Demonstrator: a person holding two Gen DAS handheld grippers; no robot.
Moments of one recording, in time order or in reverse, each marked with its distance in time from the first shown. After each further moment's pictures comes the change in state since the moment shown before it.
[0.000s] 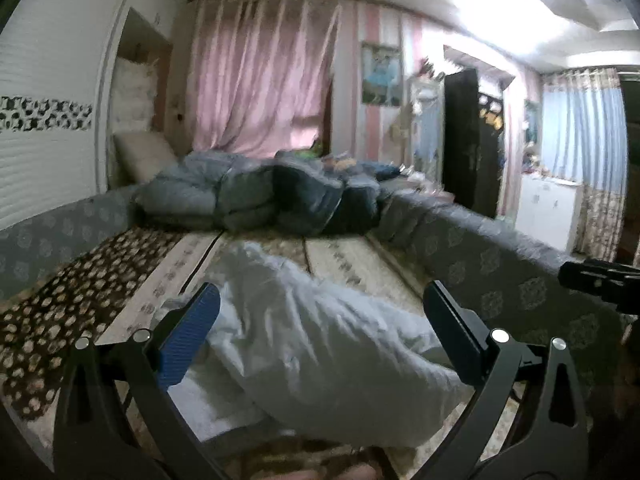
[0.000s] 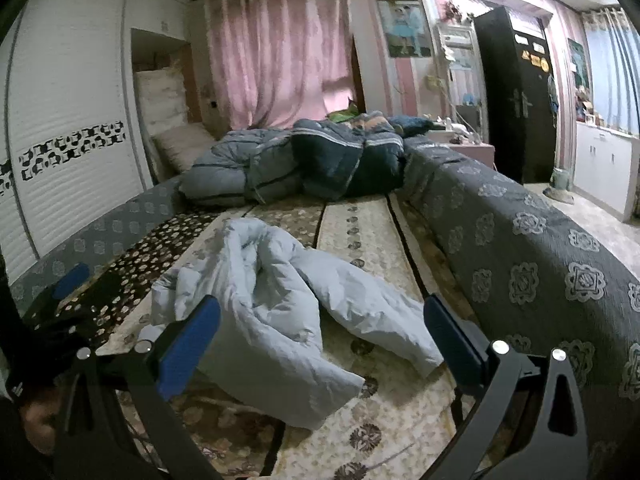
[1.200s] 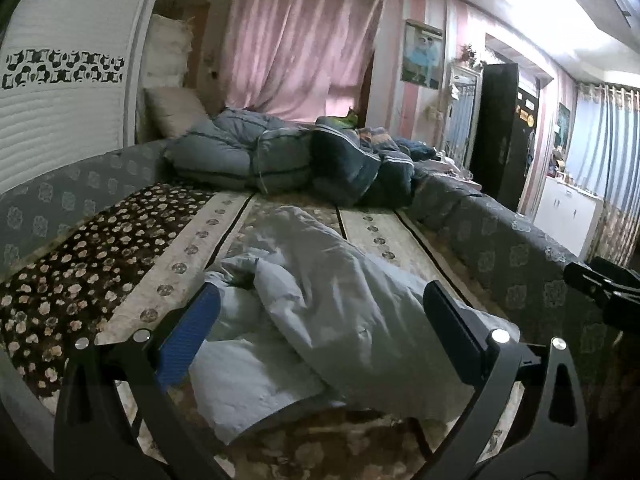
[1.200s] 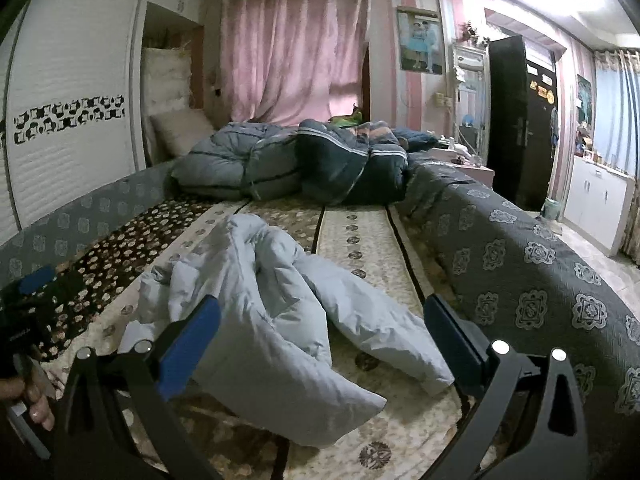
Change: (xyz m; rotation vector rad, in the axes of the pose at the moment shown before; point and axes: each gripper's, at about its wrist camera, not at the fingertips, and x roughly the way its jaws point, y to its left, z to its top) left arm -0.005 0.092 -0.005 -0.121 0.111 0.059; right arm 0.024 0.069 -0.001 -0.109 -0.021 -0.075
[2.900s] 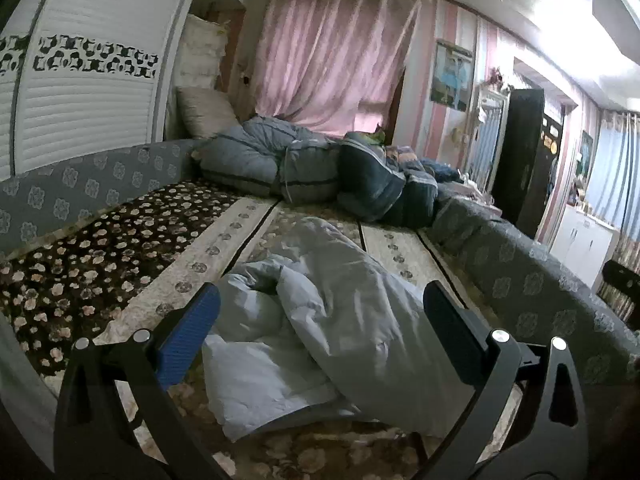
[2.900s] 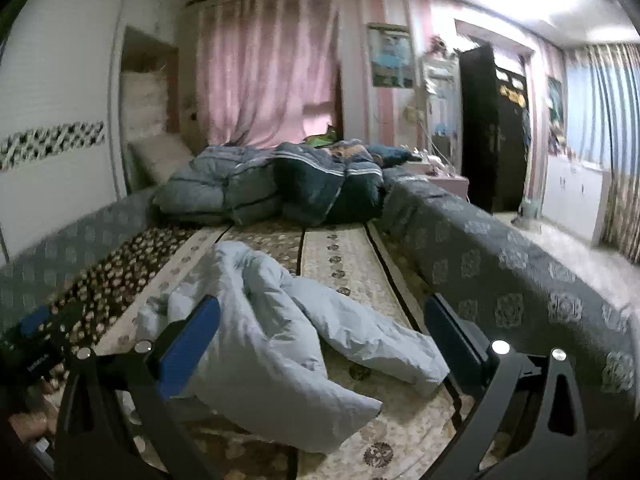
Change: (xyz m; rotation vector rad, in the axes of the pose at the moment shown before) left arm -0.016 0.012 0.006 -0.076 -0.046 0.081; right arm -0.029 -0.012 0.017 0.113 -0.062 -0.064
